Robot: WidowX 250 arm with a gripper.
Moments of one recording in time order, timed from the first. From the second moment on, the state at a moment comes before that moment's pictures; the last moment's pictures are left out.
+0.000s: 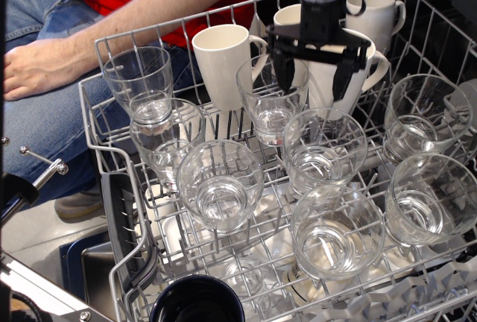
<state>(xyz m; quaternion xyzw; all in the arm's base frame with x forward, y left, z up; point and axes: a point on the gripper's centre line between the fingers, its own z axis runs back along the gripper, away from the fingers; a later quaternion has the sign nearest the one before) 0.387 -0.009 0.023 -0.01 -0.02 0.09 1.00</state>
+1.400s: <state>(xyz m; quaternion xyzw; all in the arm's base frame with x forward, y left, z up) 0.405 -0.004 -0.057 0.00 -0.10 0.07 0.99</state>
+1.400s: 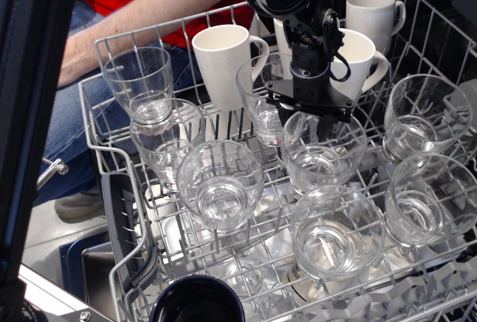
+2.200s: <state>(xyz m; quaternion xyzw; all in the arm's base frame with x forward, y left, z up) 0.392 -0.014 -0.053 -0.02 -0.03 0.11 0.99</state>
